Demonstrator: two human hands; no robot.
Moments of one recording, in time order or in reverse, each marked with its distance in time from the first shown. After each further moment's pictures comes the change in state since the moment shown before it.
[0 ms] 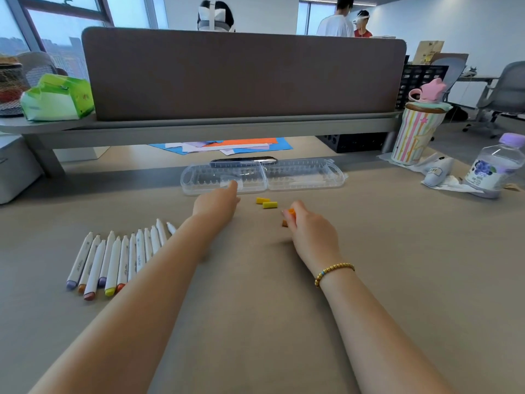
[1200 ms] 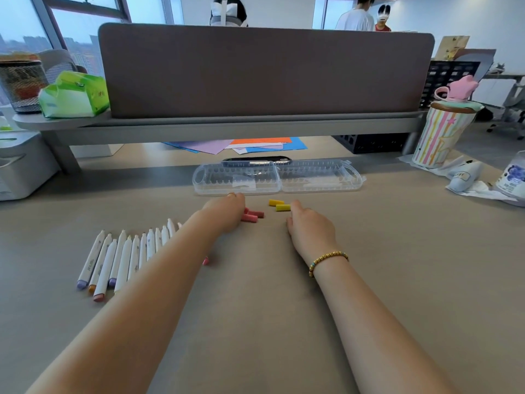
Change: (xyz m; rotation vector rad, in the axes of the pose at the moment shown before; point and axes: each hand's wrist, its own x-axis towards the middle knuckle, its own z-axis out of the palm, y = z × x) left_hand 0.008 -0.010 0.004 -0.081 -0.199 -0.042; right_hand 0.035 -0.010 0.024 -0.112 -0.132 -0.015
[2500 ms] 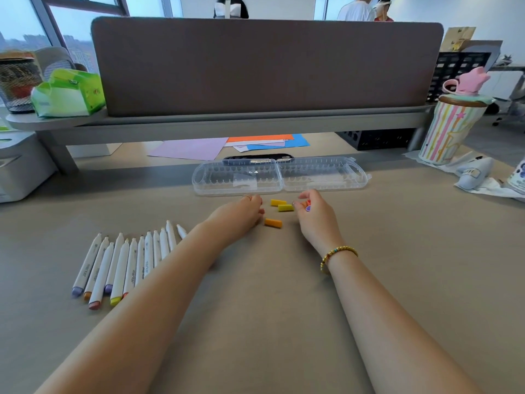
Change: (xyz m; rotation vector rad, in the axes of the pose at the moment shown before) left_hand 0.002 0.011 0.013 0.092 0.075 0.201; right_hand 0.018 0.009 0.004 0.677 0.101 0.201
